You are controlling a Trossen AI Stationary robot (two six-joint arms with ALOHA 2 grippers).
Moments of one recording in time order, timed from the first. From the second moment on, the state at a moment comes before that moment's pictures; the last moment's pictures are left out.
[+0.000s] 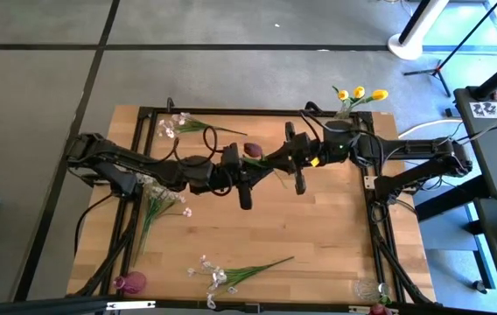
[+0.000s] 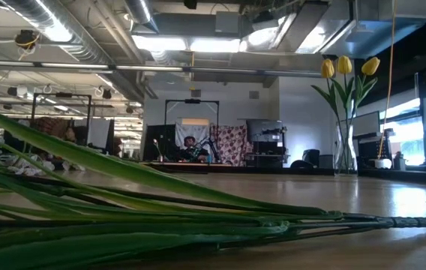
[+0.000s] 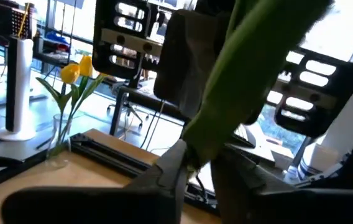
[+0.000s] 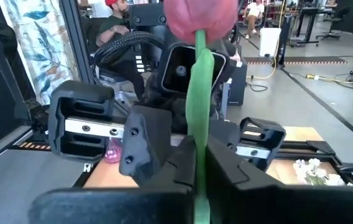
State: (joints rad) left arm -0.17 1.53 1.11 0.48 -0.45 -0.29; right arm 0.00 1.29 1.22 0.00 -0.16 0.02
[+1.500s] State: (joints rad) left arm -0.50 1.16 1.11 0.20 -0.26 -0.23; right arm 0.70 1.01 1.22 0.05 -0.32 0.20
